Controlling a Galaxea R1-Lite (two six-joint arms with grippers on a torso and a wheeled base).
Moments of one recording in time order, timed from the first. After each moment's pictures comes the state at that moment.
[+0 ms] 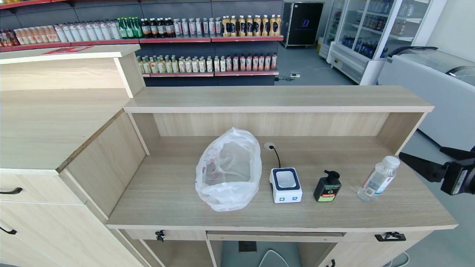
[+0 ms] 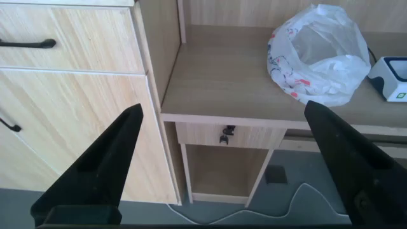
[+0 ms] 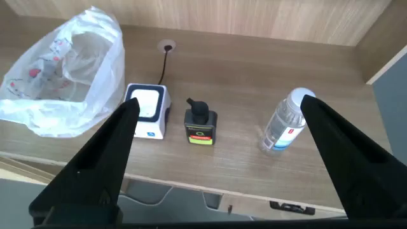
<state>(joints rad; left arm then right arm) 0.00 0.00 0.00 0.00 0.04 -0.01 -0.07 1.21 -0.45 -0.61 0.21 -0.11</state>
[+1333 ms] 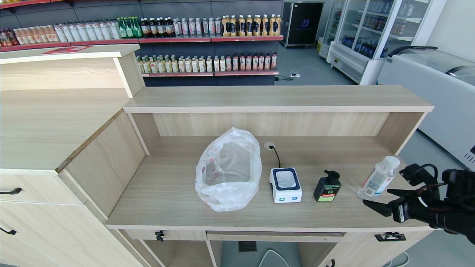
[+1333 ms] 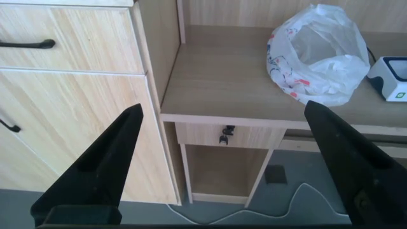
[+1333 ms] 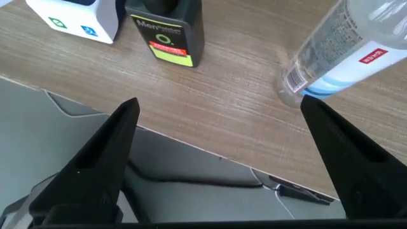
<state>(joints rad) 0.00 0.00 0.00 0.00 0.04 -0.01 -0.30 1.99 -0.43 -0.98 0.54 -0.42</state>
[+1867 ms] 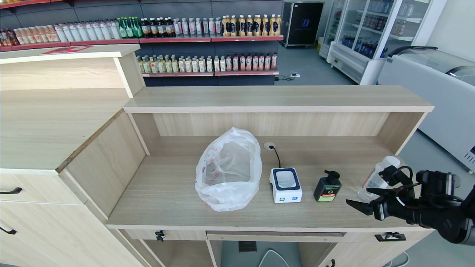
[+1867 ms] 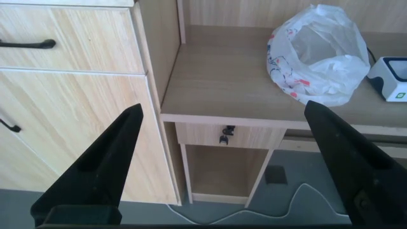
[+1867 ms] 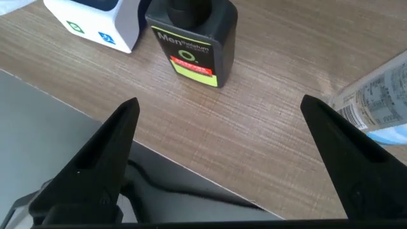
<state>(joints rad) 0.00 0.00 0.00 0.00 0.04 -0.01 -0.23 2.16 -0.52 -1.06 0.61 -0.41</state>
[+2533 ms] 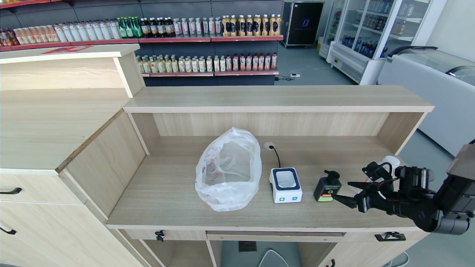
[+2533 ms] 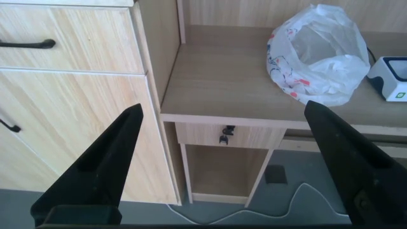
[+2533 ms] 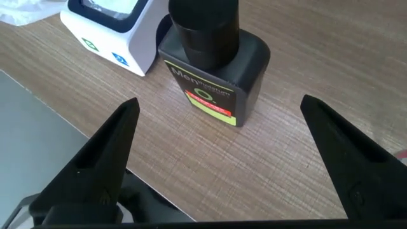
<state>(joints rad) 0.00 0.00 0.00 0.00 0.04 -0.01 -0.18 2.30 -0.70 -1.06 0.70 -0.39</state>
